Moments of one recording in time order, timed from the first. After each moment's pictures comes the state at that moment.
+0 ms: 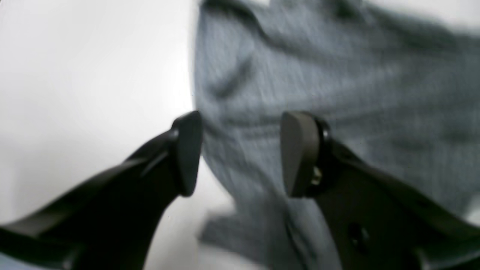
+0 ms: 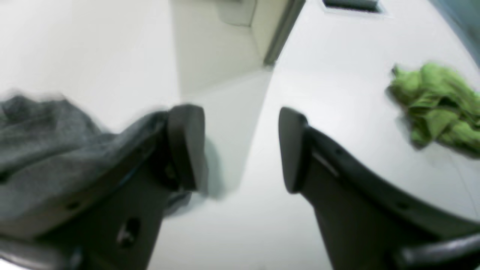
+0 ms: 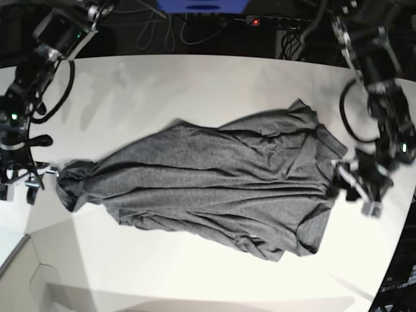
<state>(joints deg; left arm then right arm) -9.7 -16.9 -23.3 81.9 -22.5 -39.6 46.8 3.5 4.1 38.1 100.6 -6.0 25.6 -28.4</state>
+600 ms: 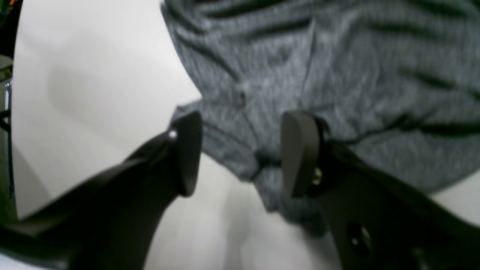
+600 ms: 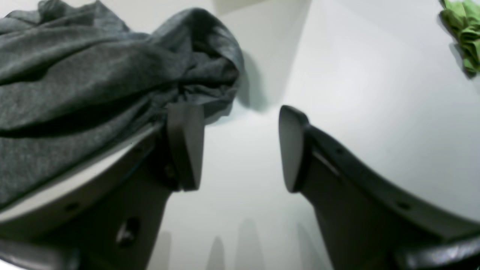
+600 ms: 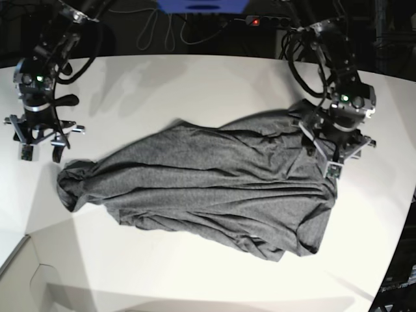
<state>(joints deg) 4.2 3.7 -22.9 104.7 12.6 -32.2 46.6 -8.0 -3.6 37.4 104.5 -5.8 25.9 -28.4</state>
